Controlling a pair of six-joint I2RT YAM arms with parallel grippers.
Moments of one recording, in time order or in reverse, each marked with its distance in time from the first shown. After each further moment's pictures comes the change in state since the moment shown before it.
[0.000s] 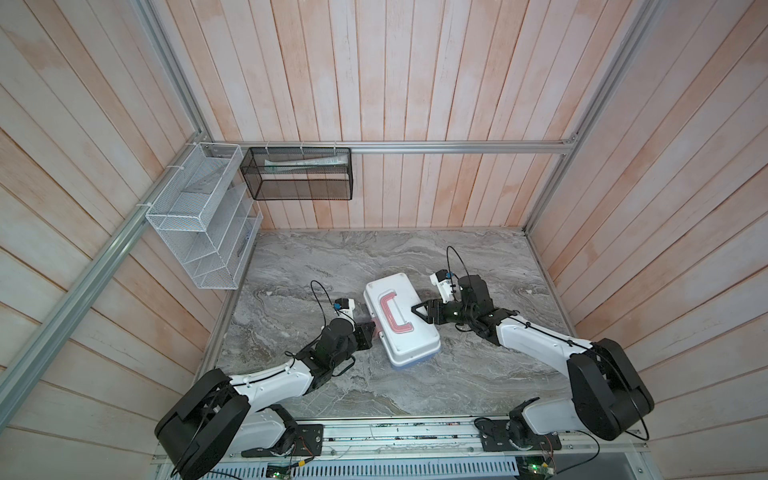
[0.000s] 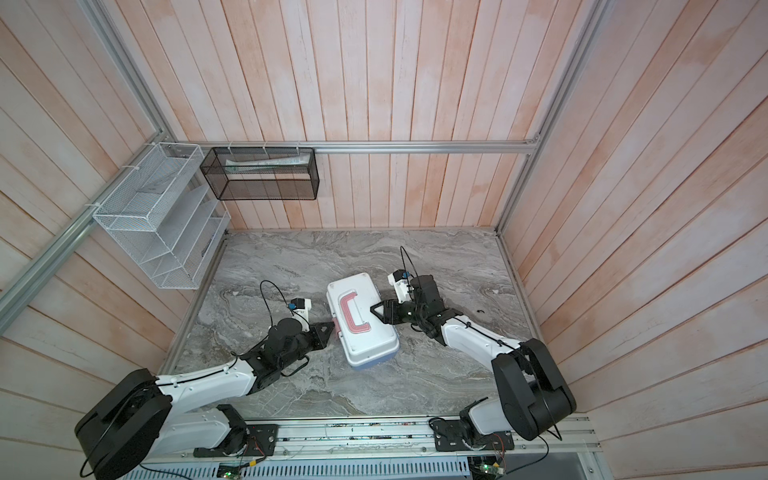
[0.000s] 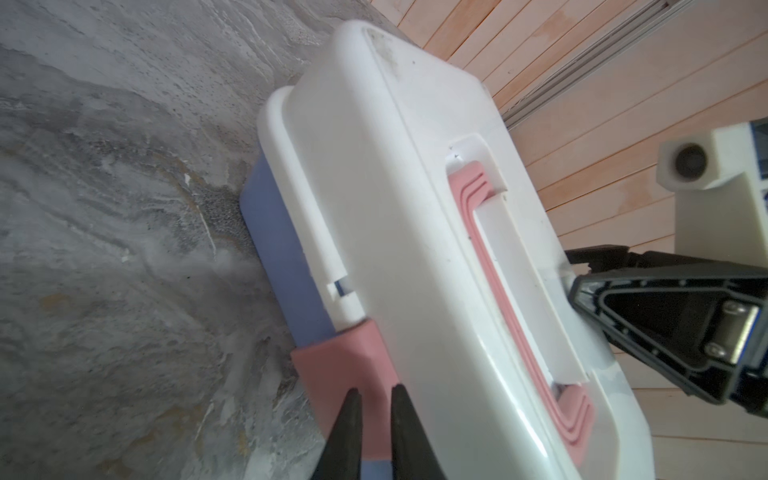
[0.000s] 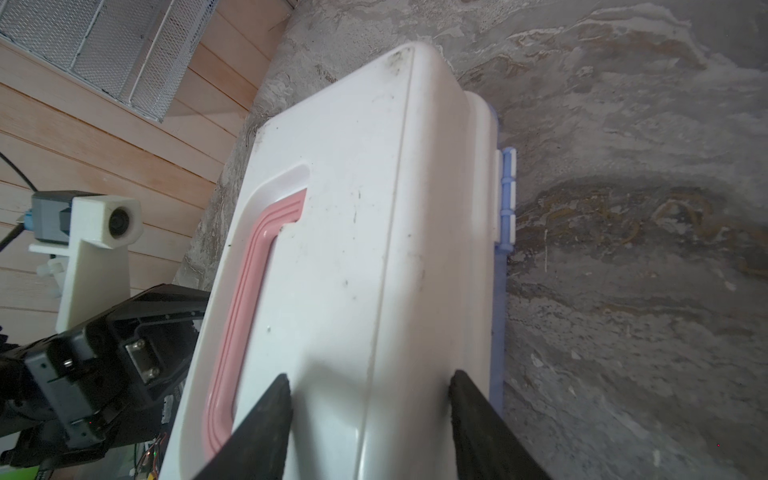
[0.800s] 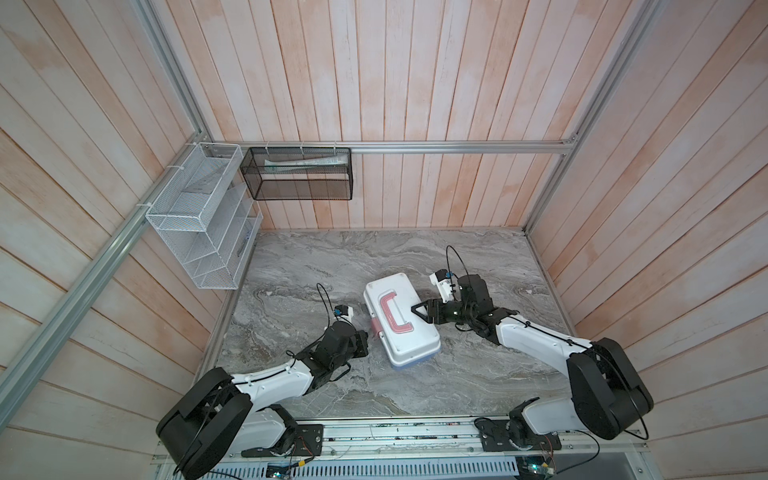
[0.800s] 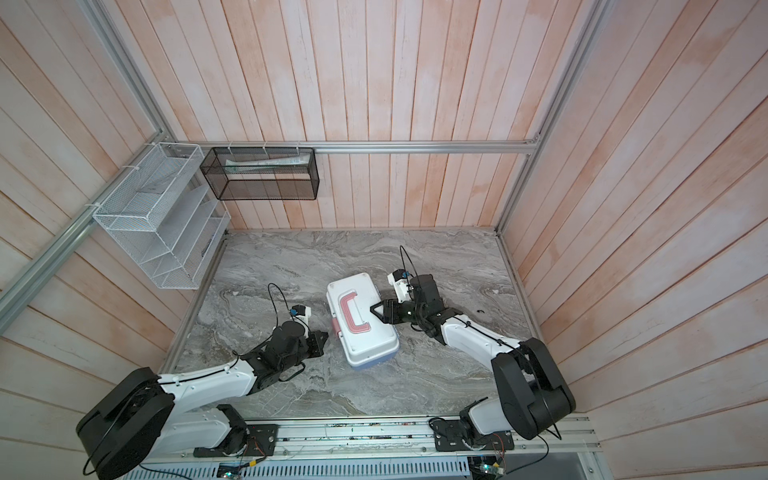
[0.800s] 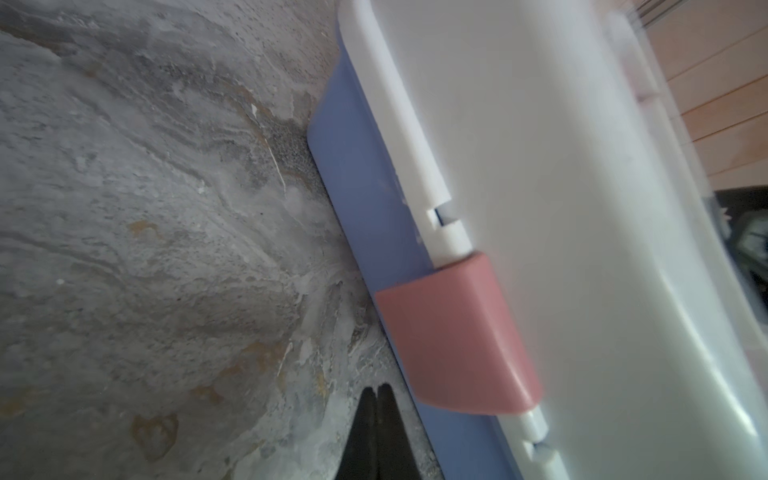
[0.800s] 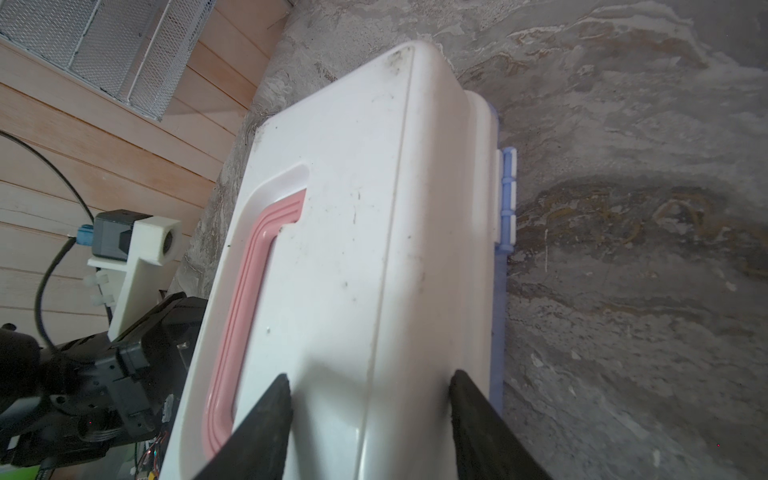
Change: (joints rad) left arm -0.003 0.051 0.003 -0.113 0.008 0.045; right arm 0.000 0.006 0.009 -0.005 -0.001 0.000
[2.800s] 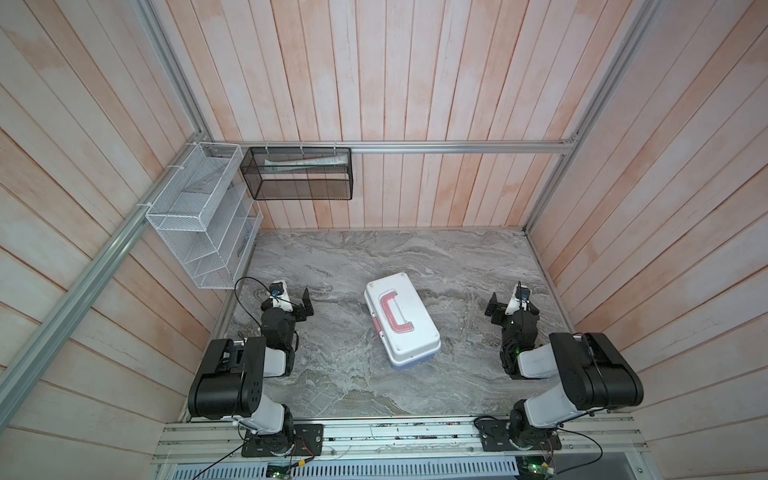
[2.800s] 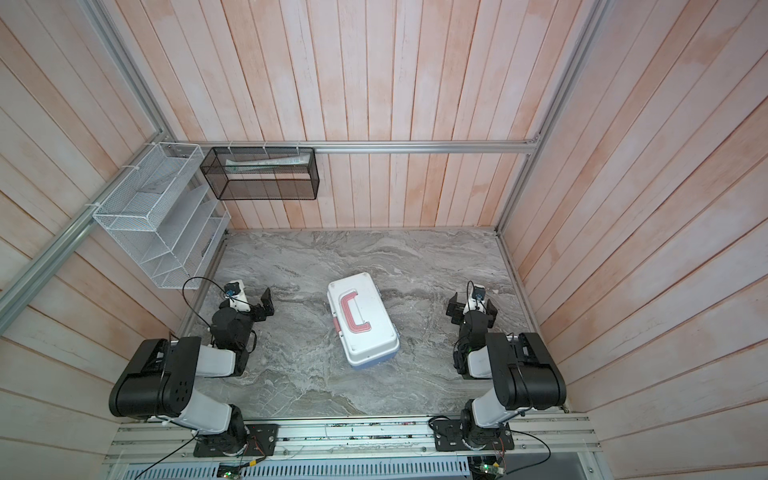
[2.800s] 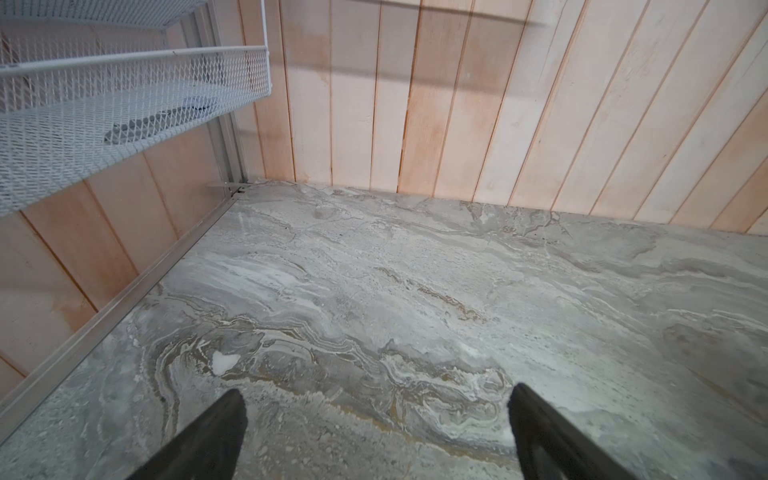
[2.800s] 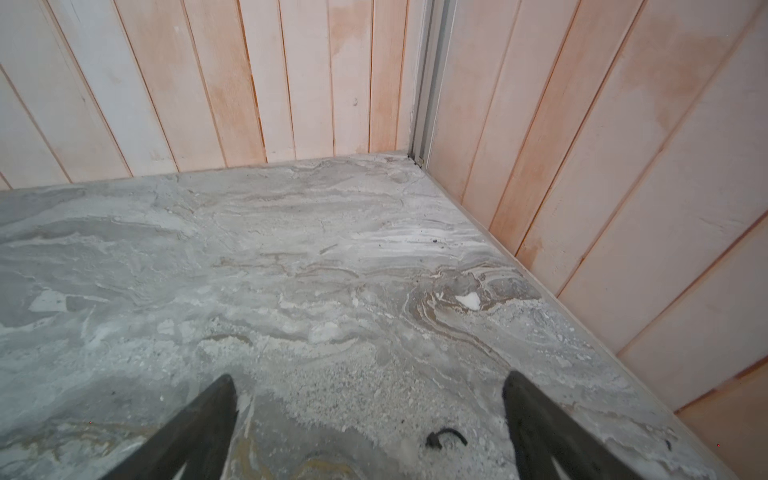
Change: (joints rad) left arm 0.759 0.260 -0.109 0.838 0.031 0.684; right arm -0.449 0.114 -0.519 1.103 0.811 -0.390
